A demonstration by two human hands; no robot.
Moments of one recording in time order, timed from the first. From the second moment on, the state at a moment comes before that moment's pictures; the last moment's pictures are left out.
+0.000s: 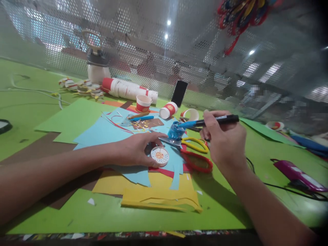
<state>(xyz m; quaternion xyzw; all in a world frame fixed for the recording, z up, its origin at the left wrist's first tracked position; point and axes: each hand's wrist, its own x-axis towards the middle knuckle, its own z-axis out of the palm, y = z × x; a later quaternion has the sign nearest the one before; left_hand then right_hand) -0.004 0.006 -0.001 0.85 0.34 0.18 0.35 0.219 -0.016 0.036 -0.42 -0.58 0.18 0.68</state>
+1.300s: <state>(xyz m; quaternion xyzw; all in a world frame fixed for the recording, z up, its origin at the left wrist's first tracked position) -0.004 0.005 -0.004 0.85 0.35 0.19 0.34 0.240 0.019 0.023 -0.52 -0.59 0.18 0.59</state>
